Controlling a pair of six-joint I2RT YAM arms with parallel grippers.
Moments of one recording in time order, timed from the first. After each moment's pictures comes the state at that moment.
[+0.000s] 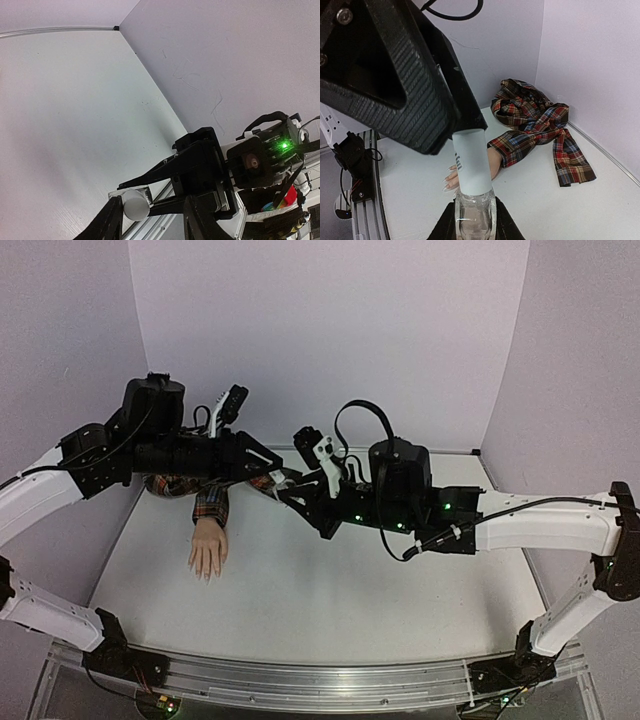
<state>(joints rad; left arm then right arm) -0.89 1.20 1.31 -0.49 0.32 -0.66 1.13 1.54 1.20 0.15 0.02 -0.01</state>
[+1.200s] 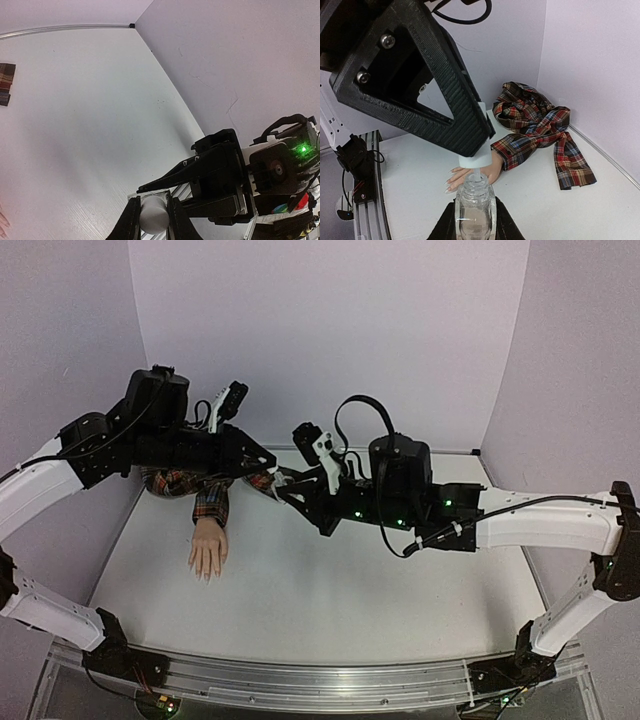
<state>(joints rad) -0.89 1.23 1.39 -0.60 0.26 -0.62 1.13 1.54 1.22 0.14 0.01 -0.01</state>
